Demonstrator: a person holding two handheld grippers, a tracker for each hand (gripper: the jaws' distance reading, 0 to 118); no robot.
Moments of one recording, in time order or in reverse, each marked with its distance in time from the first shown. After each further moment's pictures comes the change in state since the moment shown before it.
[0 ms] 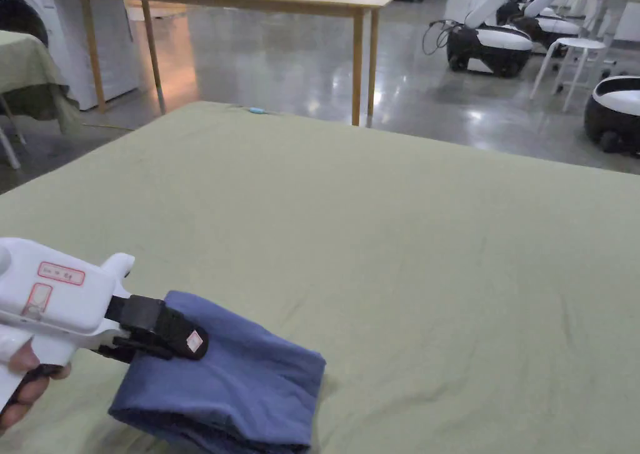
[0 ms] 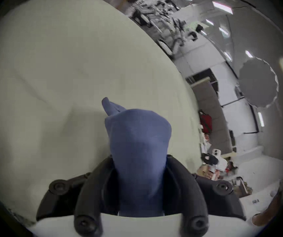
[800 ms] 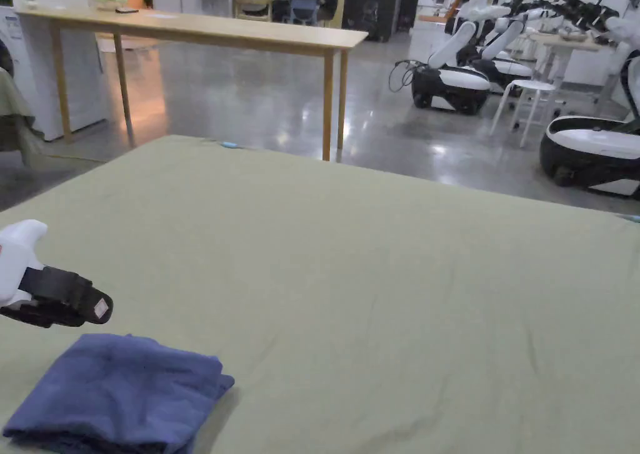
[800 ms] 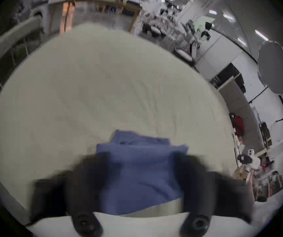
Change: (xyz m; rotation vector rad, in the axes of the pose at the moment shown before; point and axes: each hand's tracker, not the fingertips) left arm 0.014 0.046 0.057 0.208 0.260 -0.197; right arm -0.042 0.012 0.019 0.066 -0.103 0.116
